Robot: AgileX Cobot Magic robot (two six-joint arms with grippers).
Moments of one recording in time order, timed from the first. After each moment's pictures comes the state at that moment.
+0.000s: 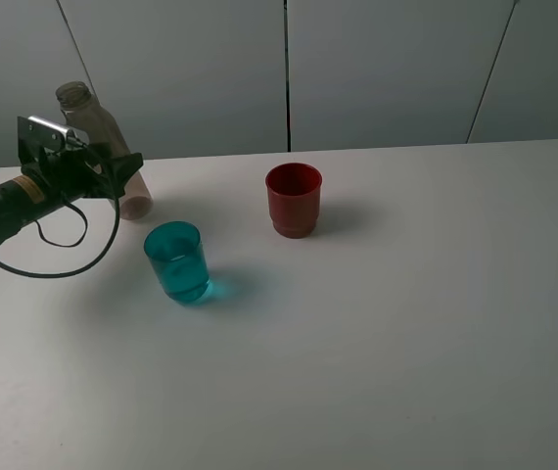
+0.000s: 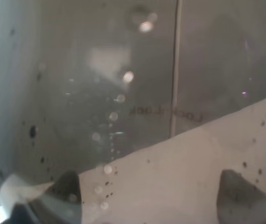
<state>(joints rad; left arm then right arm) 0.13 2.25 -0.95 0.73 -1.18 -0.26 0.02 0.00 -0.50 0.07 1.10 -0.01</state>
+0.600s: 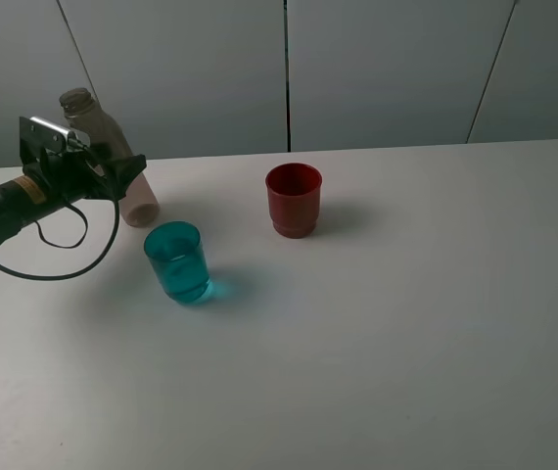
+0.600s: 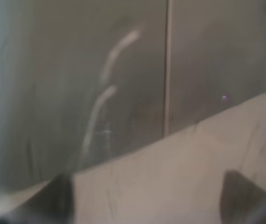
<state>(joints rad) 0.13 2.25 -0.95 0.74 -1.18 -0.26 0.02 0.00 -0.50 0.07 1.10 -0.01</state>
